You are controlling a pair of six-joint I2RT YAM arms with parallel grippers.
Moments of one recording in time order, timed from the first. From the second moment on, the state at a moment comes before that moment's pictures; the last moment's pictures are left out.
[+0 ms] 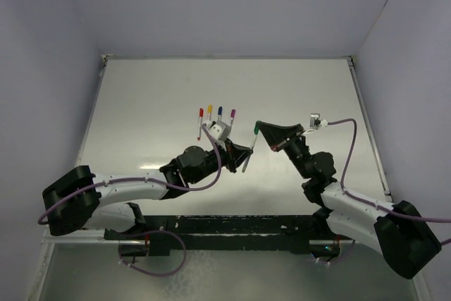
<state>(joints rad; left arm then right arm) -1.08 1.29 0.56 0.72 -0.14 -0.48 0.57 0.96 0.19 1.10 -0.03 0.92</state>
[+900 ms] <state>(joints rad) -1.08 1.20 0.53 0.72 -0.27 -0.38 0.66 1.07 0.21 1.17 -0.03 0.91</state>
